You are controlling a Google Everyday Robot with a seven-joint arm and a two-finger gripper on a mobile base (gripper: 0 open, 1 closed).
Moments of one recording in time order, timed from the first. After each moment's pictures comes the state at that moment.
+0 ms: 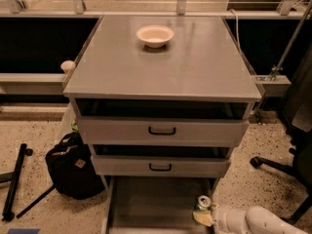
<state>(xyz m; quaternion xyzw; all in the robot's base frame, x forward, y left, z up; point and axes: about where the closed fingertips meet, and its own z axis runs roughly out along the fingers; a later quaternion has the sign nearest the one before) 0.467 -0.213 0.295 -0.24 0.88 0.26 0.33</state>
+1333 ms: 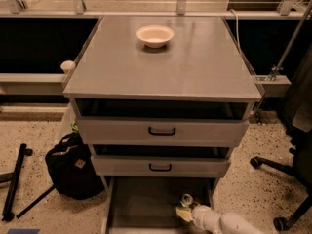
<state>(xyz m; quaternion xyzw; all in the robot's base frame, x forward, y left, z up) 0.520 -0.153 0.208 -0.19 0.86 0.27 0.38</state>
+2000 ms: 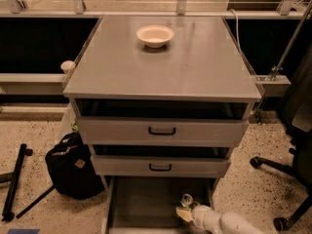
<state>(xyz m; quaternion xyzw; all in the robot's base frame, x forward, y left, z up) 0.520 -0.153 0.208 -0.19 0.86 0.27 0.38</state>
